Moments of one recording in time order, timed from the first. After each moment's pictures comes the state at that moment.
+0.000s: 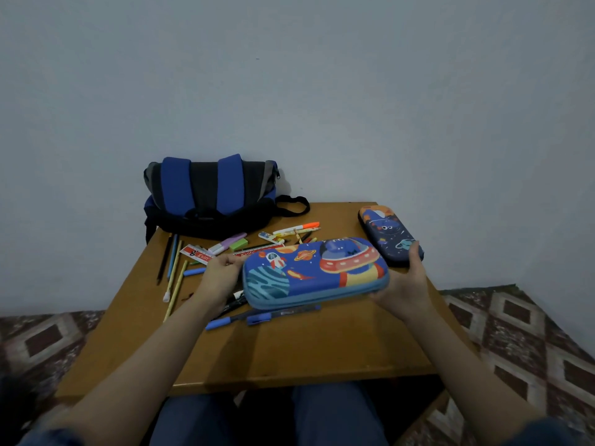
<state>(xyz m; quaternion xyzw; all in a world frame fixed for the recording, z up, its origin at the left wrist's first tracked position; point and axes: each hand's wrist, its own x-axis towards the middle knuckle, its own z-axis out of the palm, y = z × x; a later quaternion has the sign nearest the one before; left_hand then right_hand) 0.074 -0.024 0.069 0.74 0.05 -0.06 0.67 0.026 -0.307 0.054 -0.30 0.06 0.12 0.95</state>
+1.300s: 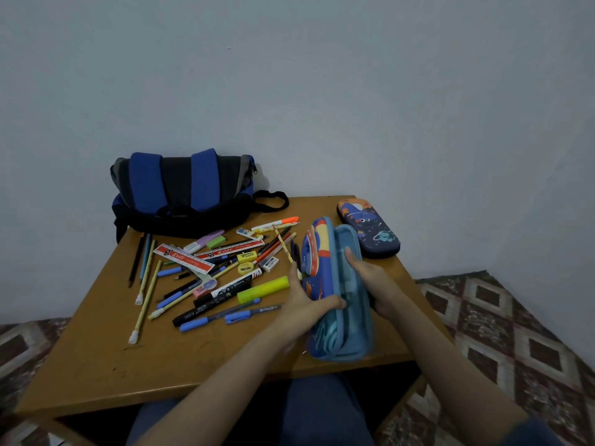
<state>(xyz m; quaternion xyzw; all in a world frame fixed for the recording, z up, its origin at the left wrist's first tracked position) 0.010 -0.141 0.055 0.70 -0.07 -0.25 0.66 0.021 -0.303 0.052 -0.67 0.18 0.04 0.72</state>
